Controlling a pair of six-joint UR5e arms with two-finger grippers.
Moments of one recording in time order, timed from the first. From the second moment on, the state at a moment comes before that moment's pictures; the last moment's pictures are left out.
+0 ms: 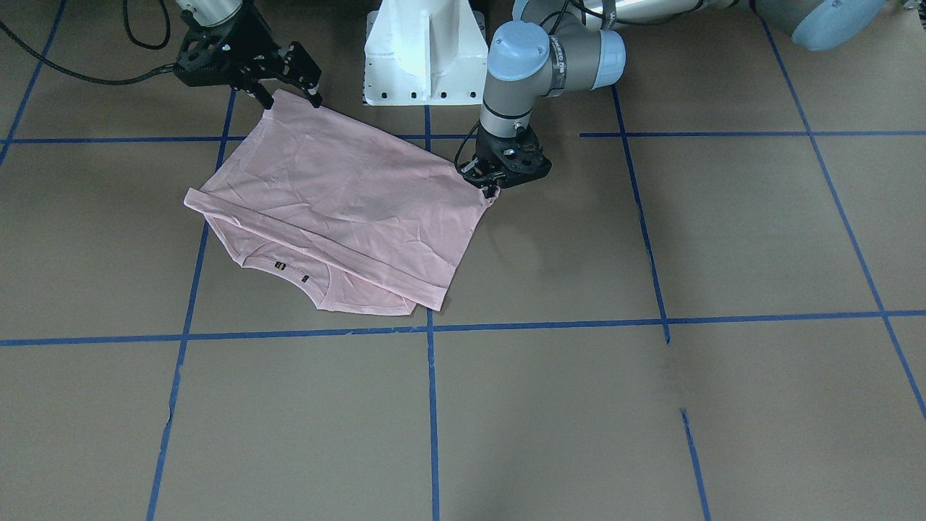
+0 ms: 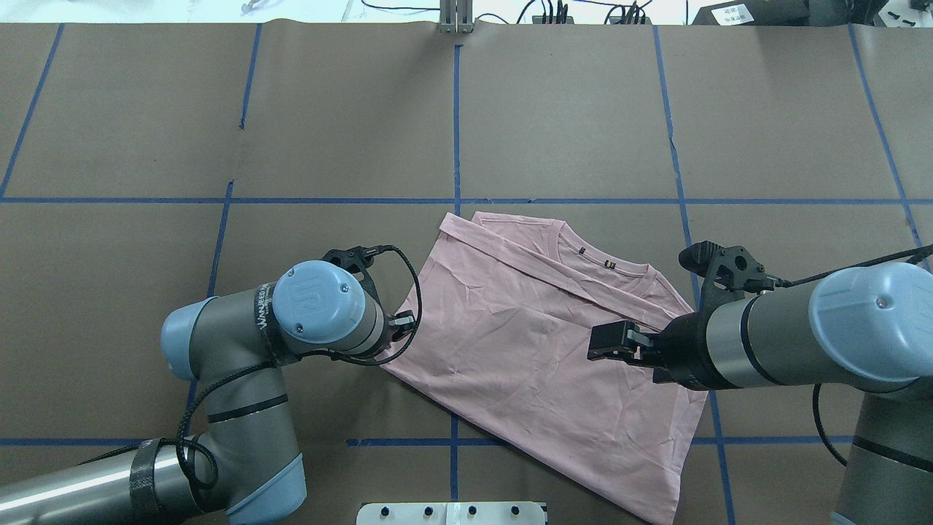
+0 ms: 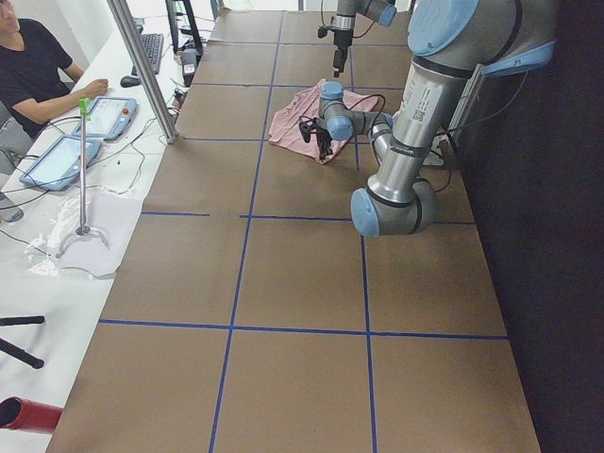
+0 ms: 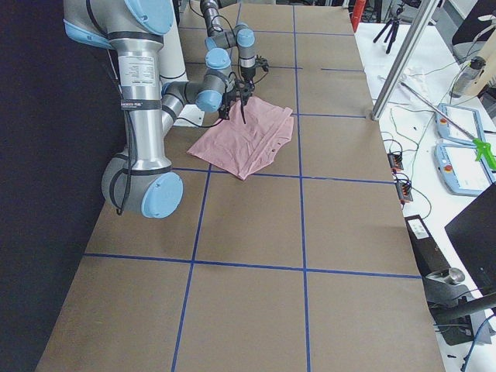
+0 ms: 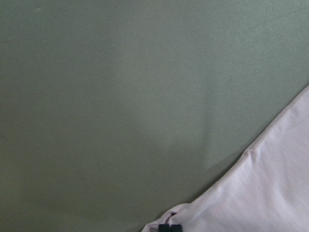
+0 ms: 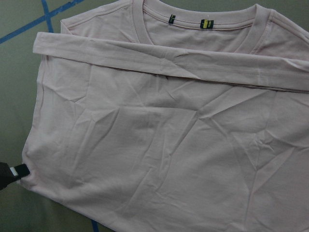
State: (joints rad) left arm -0.38 -2.13 -1.73 -1.71 -1.76 -1.68; right arm 0.43 -1.49 2.28 -1.31 1.88 1.62
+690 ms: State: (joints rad) left arm -0.38 -2.12 -1.73 -1.70 -1.76 -1.68; right arm 0.43 -1.49 2.27 -1.31 1.87 1.63
